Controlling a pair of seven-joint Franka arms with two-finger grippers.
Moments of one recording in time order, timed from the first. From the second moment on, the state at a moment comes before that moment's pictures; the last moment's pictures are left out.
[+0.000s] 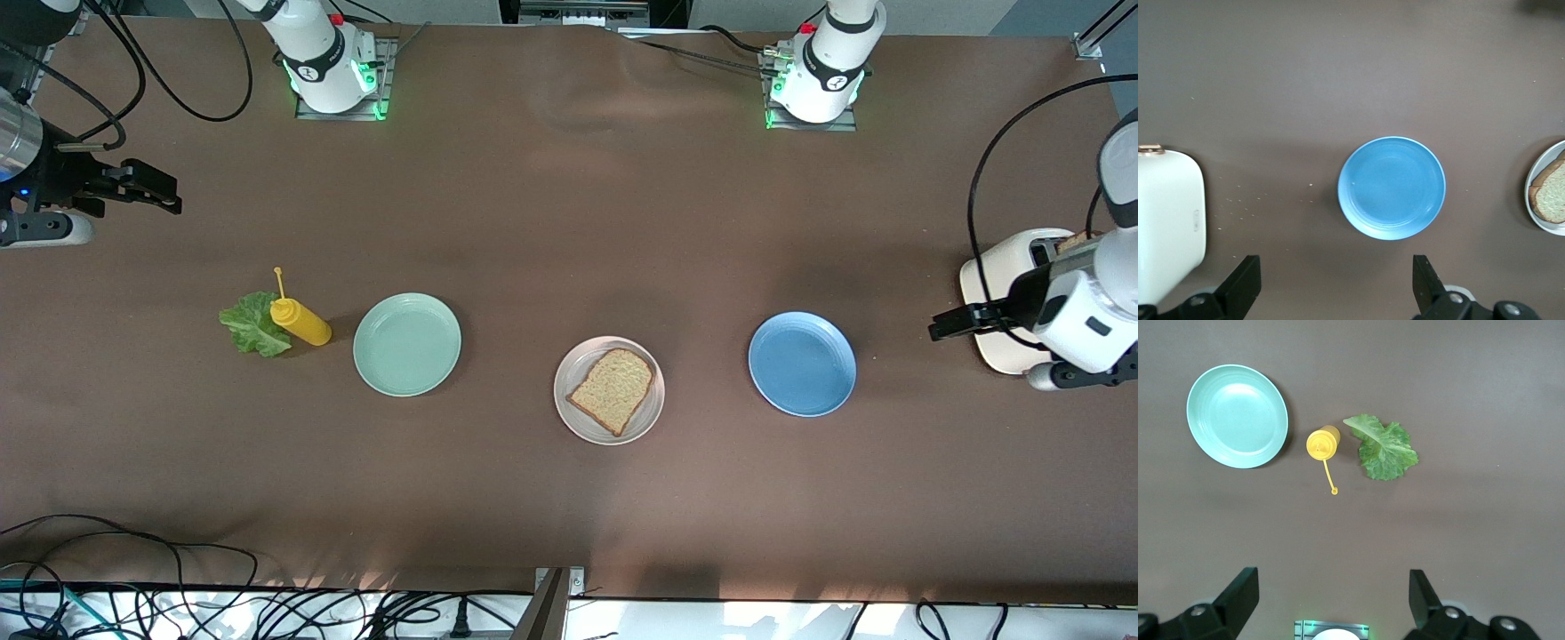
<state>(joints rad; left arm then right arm) 0.31 0.36 -0.33 -1.39 0.05 1.65 -0.16 0.04 0.04 -0.01 -1.59 -0.02 1.49 -0.05</state>
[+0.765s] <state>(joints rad) 0.36 0.36 -0.34 -1.40 0.05 1.65 -0.03 0.04 0.06 -0.01 -1.59 -0.02 1.49 -0.05</state>
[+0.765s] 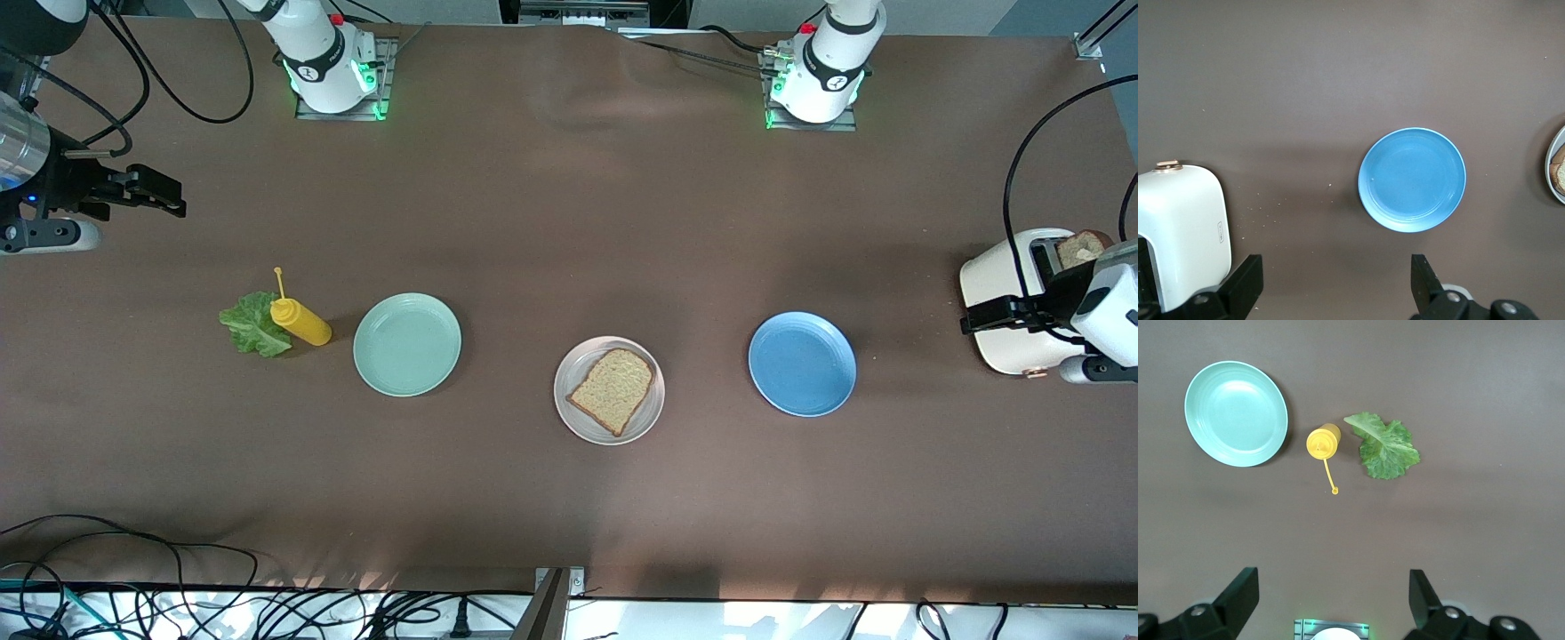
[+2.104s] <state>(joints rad) 0.36 0.36 -0.34 -1.40 0.05 1.65 -0.02 0.04 0.09 -0.01 -1.59 -0.02 1.51 -0.05</state>
